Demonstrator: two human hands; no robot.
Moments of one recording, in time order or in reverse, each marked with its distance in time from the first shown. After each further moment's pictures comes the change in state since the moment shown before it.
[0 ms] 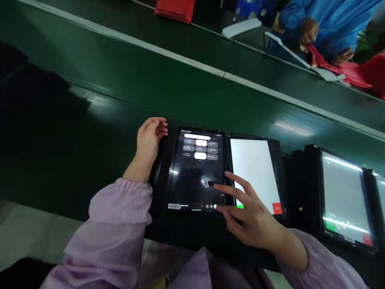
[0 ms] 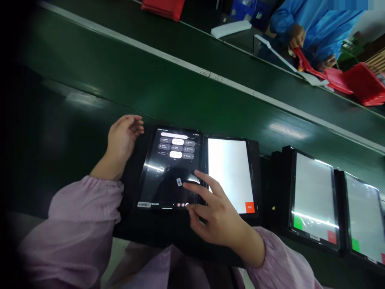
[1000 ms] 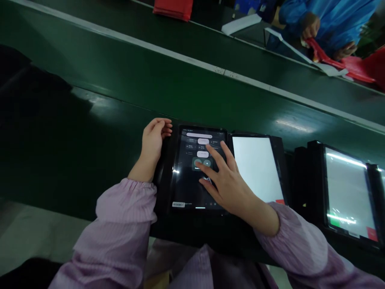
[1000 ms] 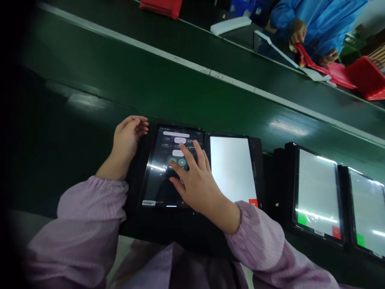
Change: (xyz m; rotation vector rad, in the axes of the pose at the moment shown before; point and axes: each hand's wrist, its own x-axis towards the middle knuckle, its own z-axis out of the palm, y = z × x) left_hand -0.005 0.002 0.002 0.079 -0.055 0.020; right_hand 0.053 0.007 0.032 -0.155 -0.142 0.179
